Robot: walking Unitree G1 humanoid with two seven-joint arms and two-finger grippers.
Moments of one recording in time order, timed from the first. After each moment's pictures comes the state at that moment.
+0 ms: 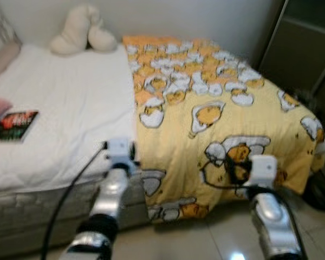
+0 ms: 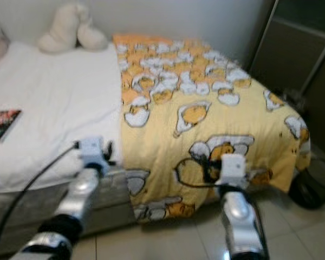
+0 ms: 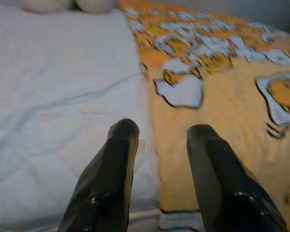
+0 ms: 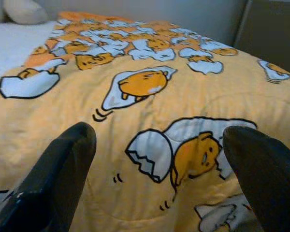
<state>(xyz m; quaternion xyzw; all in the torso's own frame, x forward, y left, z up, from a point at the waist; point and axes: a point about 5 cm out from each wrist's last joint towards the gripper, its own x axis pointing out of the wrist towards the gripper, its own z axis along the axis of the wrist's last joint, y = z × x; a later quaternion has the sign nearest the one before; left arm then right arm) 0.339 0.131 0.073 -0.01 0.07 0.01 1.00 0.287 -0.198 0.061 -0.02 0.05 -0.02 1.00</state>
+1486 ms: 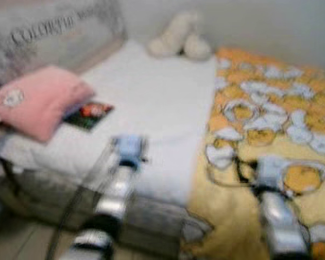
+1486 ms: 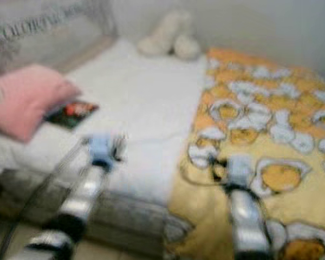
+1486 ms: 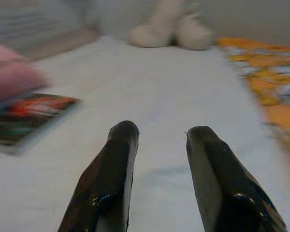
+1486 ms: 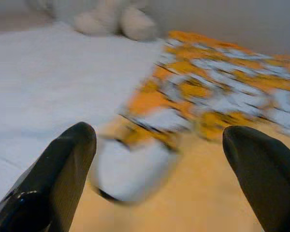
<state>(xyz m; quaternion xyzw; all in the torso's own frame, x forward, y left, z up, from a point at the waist) 0.341 0.120 0.084 0.02 0.01 -0.04 1.00 0.290 -0.206 0.067 -0.02 0.03 -0.03 1.00</state>
